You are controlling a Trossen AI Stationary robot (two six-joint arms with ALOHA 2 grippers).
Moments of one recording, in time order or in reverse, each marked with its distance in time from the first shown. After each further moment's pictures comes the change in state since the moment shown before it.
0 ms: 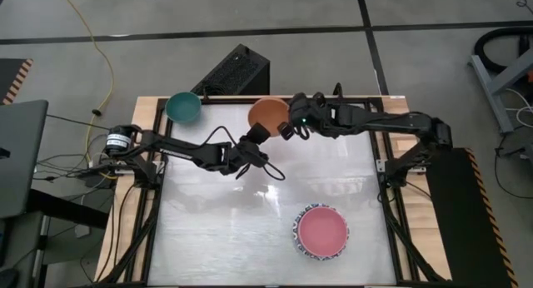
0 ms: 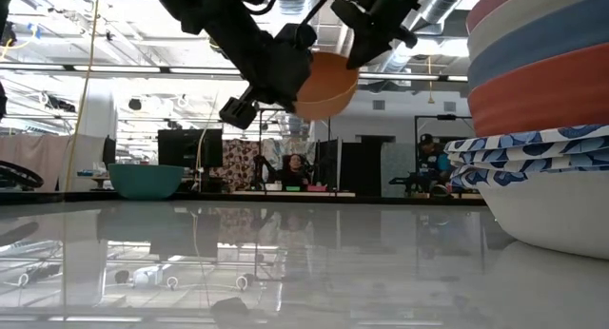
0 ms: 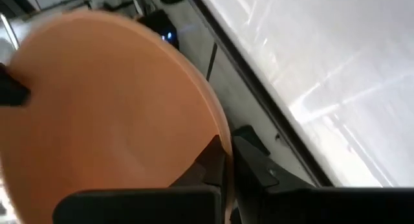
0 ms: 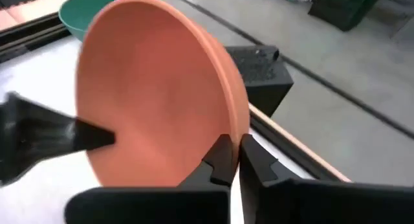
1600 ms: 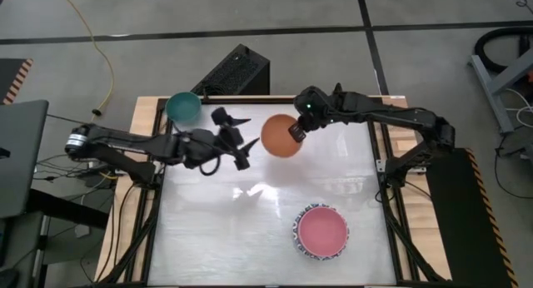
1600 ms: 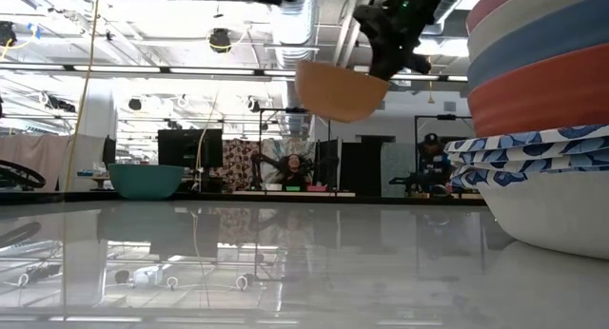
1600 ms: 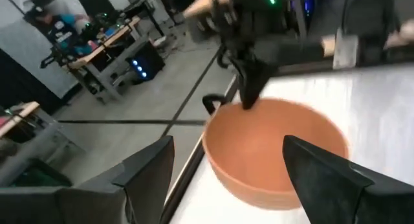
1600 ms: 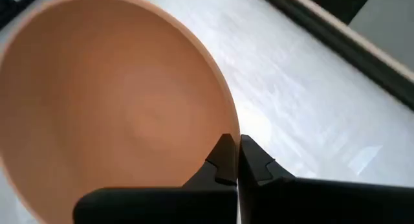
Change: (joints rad) left arm -0.090 -0.397 0.054 -0.156 0.256 -1.208; right arm -0.158 -0.028 -0.005 -0.222 -0.484 0.082
